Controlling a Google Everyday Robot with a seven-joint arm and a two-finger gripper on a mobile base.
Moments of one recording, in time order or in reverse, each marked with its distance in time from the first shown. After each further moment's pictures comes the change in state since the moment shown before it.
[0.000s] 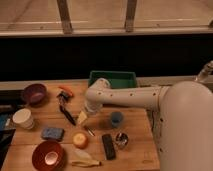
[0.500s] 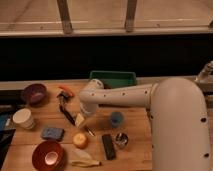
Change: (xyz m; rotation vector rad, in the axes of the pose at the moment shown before) arm 0.005 0.011 0.015 0.020 0.066 -0.003
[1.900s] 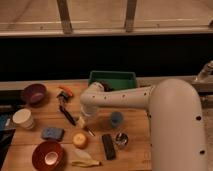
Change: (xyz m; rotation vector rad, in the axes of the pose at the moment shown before) arm 0.011 0.005 0.015 -0.040 0.033 0.036
